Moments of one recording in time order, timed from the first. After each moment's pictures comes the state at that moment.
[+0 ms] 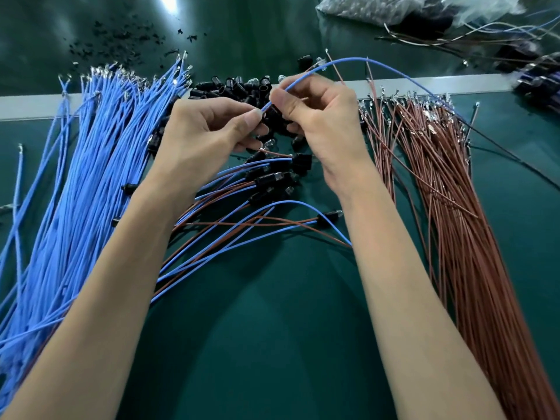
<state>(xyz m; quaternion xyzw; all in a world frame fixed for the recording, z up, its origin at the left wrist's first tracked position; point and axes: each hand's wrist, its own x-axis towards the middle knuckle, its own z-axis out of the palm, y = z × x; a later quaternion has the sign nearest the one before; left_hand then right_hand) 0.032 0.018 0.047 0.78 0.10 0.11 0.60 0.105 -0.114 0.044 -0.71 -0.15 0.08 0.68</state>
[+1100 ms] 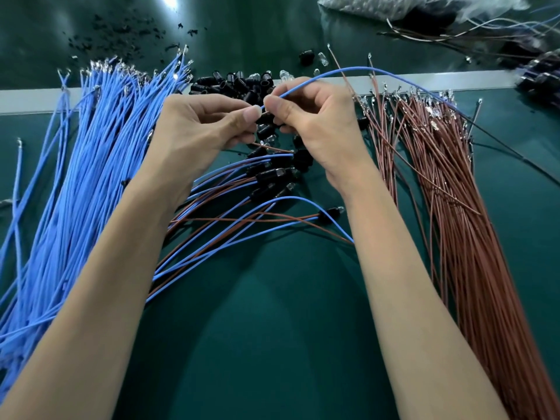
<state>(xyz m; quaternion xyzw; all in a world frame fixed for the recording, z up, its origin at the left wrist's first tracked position) 0.032 0.026 0.044 0.74 0.12 0.11 0.66 0.103 -0.115 0.040 -0.73 -0.19 0.09 0.65</state>
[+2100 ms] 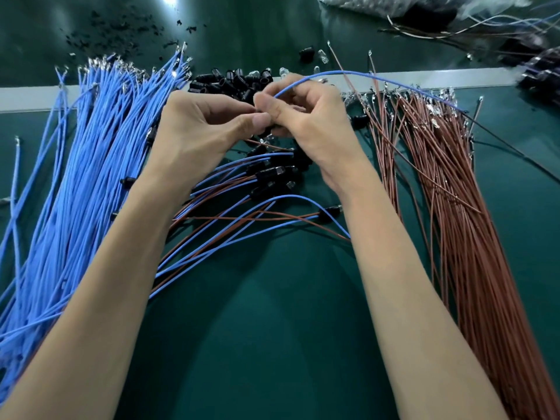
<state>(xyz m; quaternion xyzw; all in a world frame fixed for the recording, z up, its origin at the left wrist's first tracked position) 0.032 0.026 0.041 0.79 0.08 0.13 0.59 0.101 -0.109 0.040 -0.72 -0.20 0.14 0.65</state>
